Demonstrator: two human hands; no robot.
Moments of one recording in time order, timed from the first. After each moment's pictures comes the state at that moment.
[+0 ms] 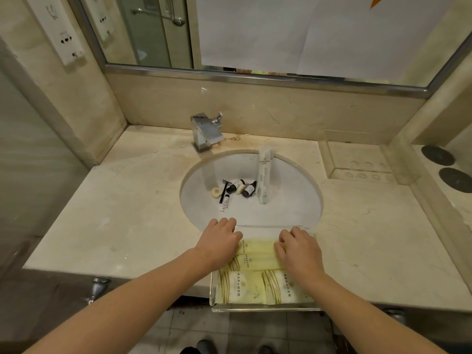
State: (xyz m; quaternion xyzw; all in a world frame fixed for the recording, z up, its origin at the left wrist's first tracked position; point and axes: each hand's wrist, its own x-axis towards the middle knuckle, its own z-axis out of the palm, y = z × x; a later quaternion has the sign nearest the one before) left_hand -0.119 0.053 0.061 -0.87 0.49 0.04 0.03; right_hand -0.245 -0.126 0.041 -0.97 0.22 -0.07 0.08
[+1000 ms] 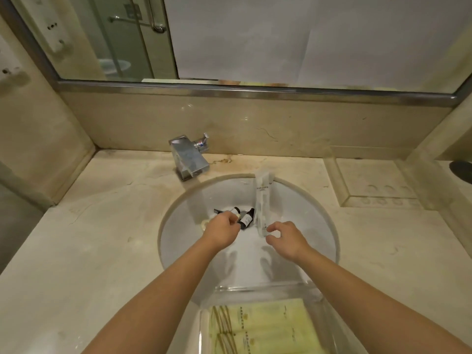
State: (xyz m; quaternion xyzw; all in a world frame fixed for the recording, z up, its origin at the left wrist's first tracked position) left_hand 0.015 -0.047 0.046 -0.88 0.16 0.29 -0.35; right_hand -0.091 -0.203 0.023 -0.87 0.31 0.11 0.37
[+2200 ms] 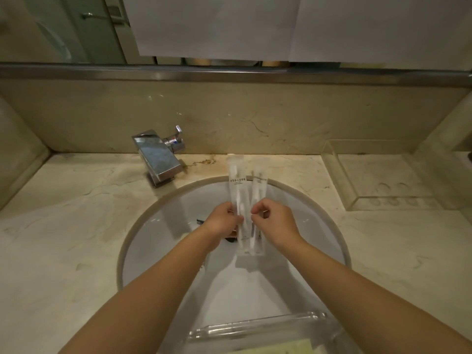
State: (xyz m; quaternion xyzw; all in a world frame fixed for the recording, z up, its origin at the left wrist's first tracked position) left_hand 0.061 -0.114 -0.002 -0.76 0.10 0.39 -0.52; right_hand -0.032 -0.222 0.012 -0.84 0.29 -0.10 0.45
